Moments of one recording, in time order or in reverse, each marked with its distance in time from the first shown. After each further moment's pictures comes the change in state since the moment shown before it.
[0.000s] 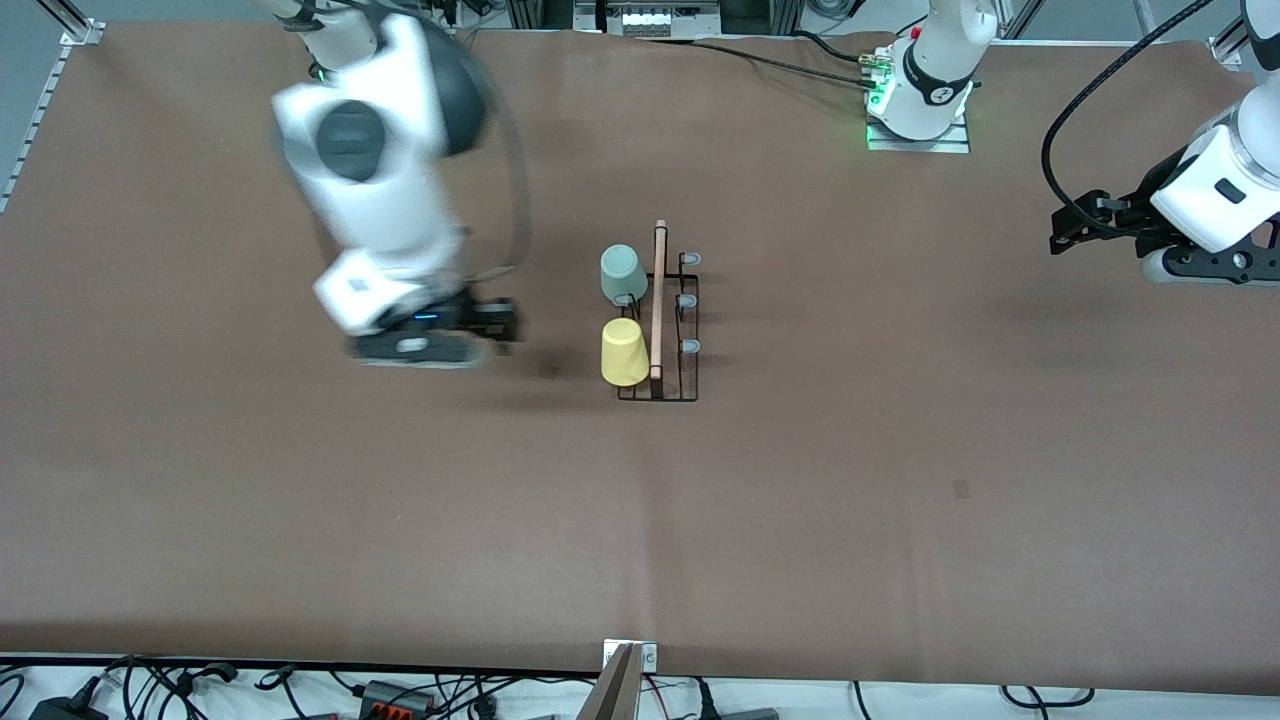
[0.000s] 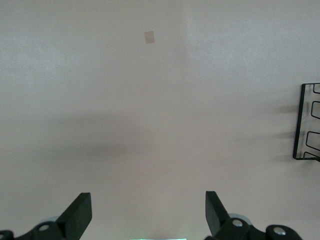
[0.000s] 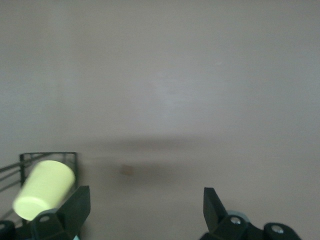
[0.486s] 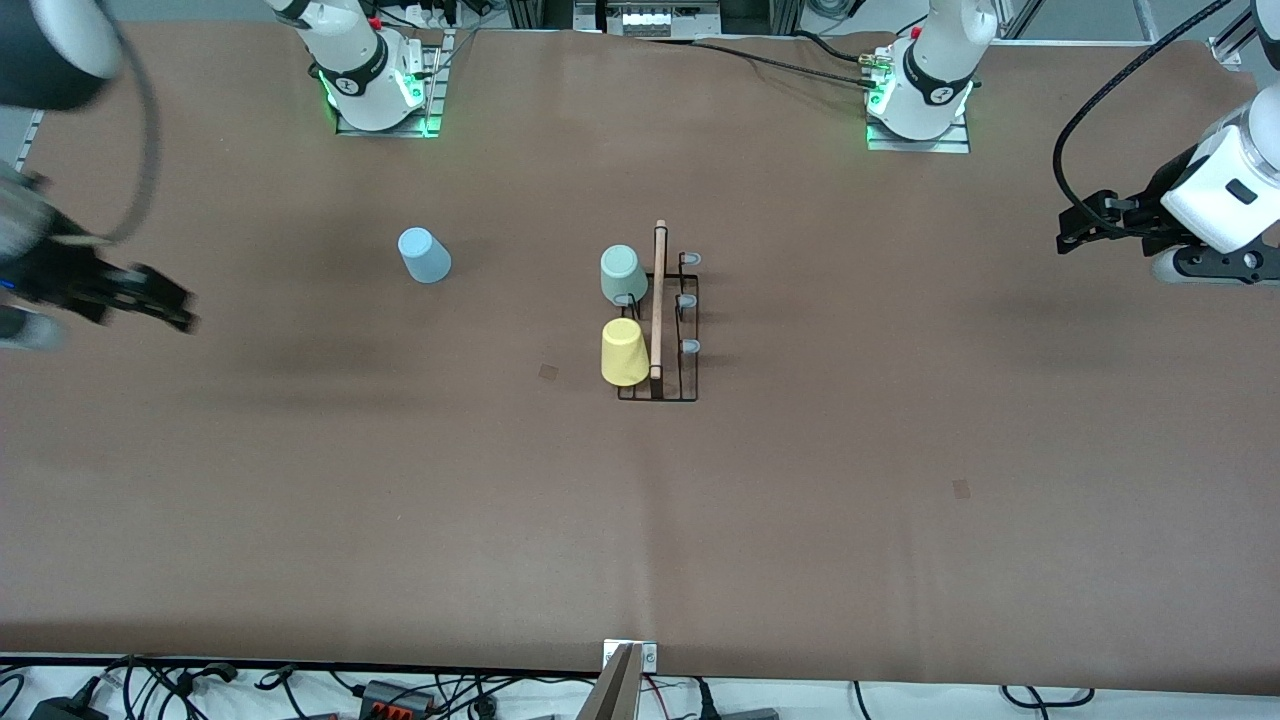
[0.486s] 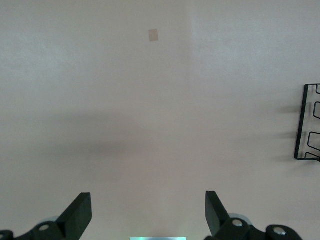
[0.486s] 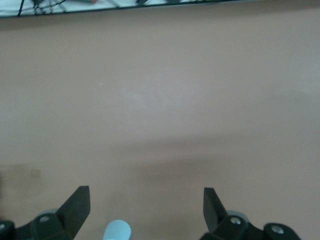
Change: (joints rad) left arm 0.011 -0.001 0.003 0.002 0.000 -0.013 0.000; right arm -0.315 -0.207 -0.113 0.003 0.044 -0.178 -0.358
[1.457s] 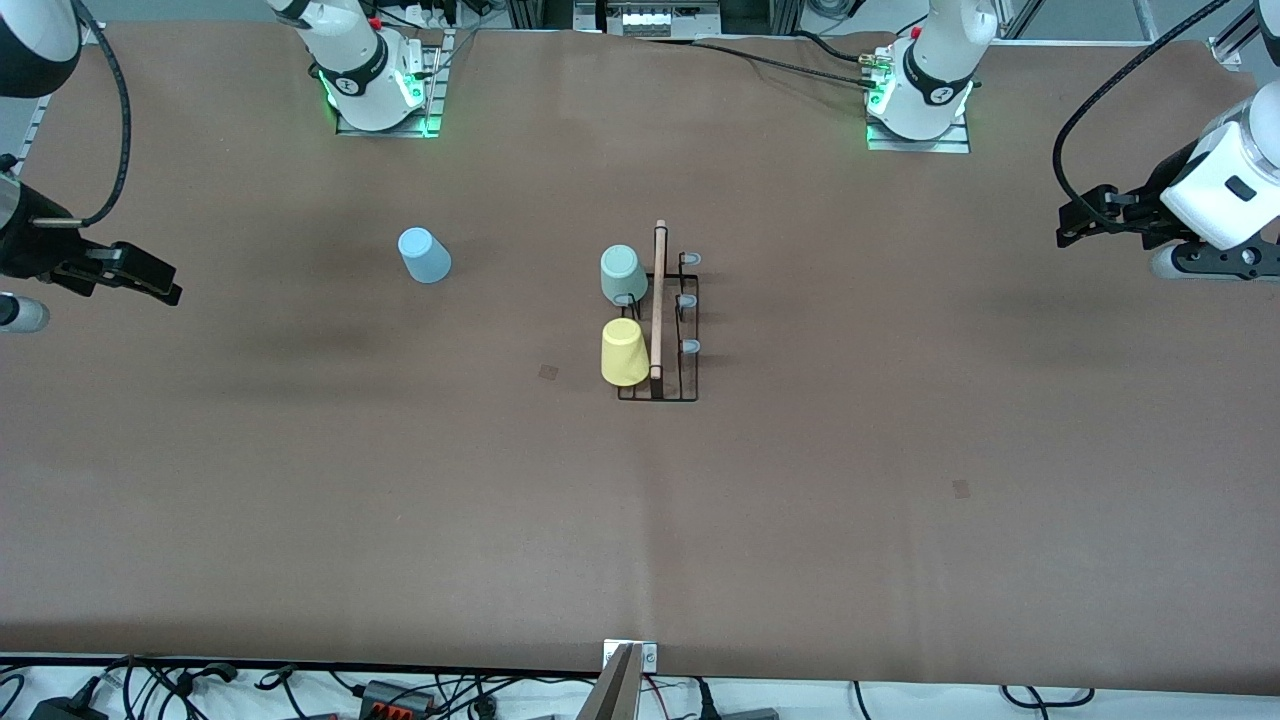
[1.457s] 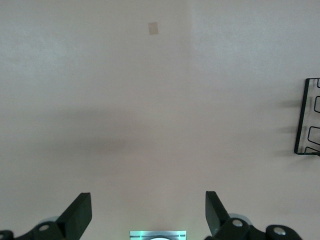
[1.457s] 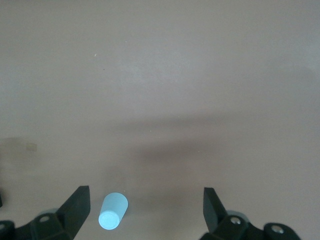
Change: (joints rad) left arm 0.000 -0.001 0.000 0.004 0.000 -0.023 0.000; right arm 0.024 0.041 0.005 0.036 0.006 -0.109 -0.014
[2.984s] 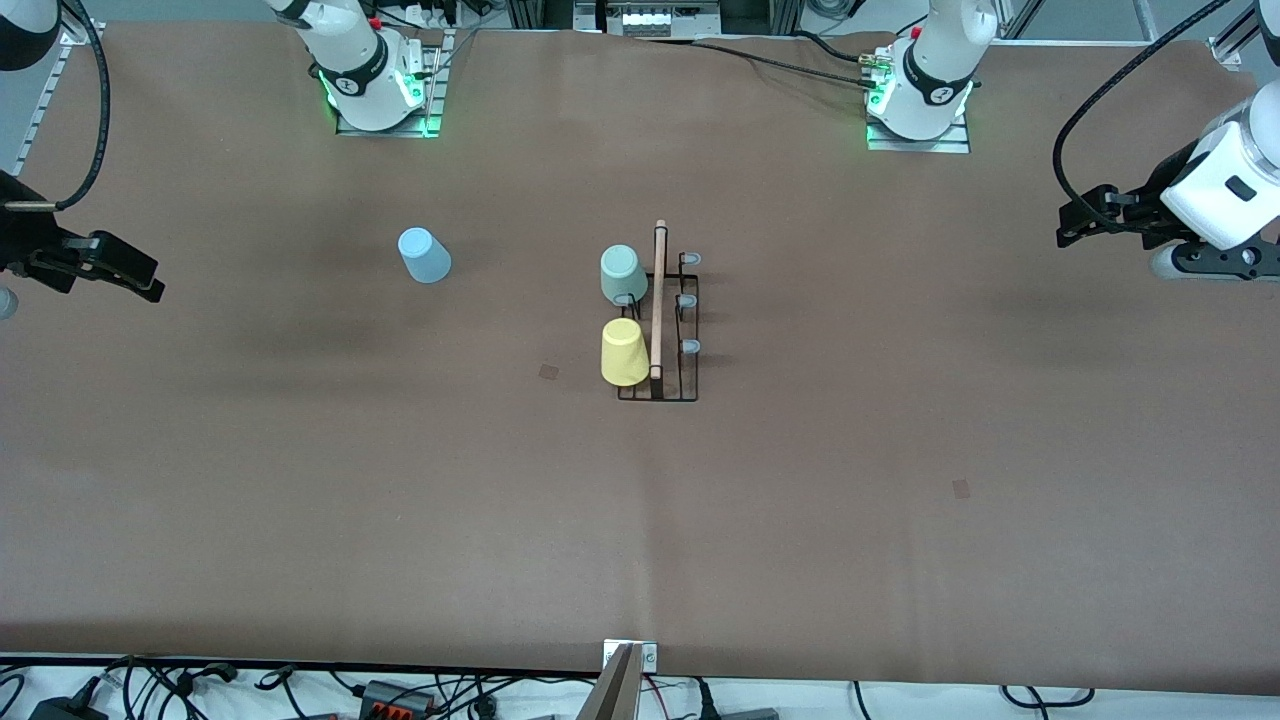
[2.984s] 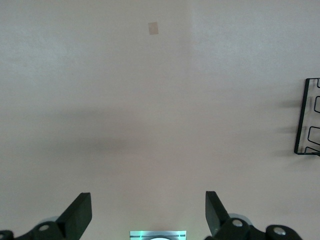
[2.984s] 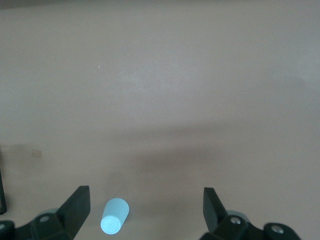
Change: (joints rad) left arm 0.000 0.000 0.000 0.000 0.000 0.000 0.000; right arm -0.006 -0.002 -0.008 0.042 0.000 -0.009 -0.001
